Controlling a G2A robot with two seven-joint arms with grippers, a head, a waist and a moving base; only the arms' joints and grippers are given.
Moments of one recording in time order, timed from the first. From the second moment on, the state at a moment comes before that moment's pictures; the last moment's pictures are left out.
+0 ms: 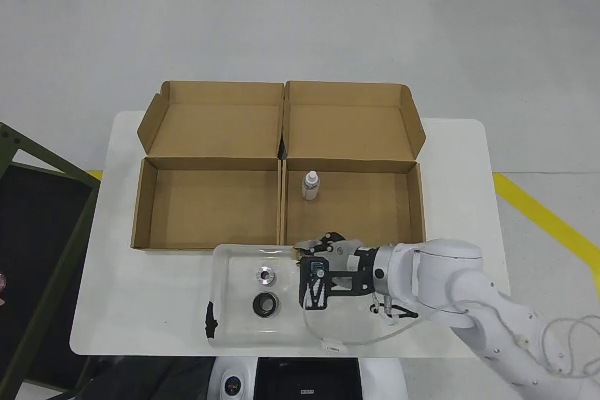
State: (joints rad) left arm -0.36 -0.19 -0.39 -1.44 1.98 -0.36 0.13; right arm -1.07 -1.00 0.95 -2.13 -1.22 -0.74 0.66
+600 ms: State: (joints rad) left arm -0.36 -0.19 -0.39 -1.44 1.98 -0.36 0.13; right arm -1.14 -0.97 1.17 -2.12 -1.15 -0.75 0.50
